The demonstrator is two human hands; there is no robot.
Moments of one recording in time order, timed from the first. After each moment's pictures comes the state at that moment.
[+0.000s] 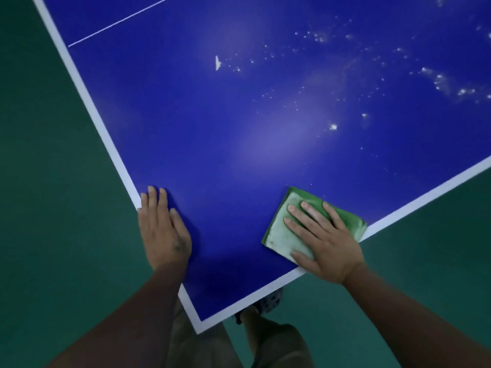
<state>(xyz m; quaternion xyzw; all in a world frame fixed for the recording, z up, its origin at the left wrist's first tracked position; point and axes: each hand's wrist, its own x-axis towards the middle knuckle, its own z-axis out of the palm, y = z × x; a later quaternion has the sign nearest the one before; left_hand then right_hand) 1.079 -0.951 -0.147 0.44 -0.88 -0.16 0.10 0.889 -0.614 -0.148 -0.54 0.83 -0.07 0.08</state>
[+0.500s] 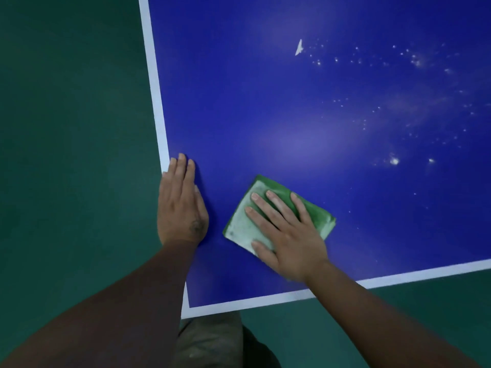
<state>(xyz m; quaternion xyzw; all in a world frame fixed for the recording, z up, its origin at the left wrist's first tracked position) 1.080 -0.955 -0.163 0.45 -0.88 -0.12 0.13 0.900 -0.750 -0.148 -0.65 0.74 -0.08 0.10</state>
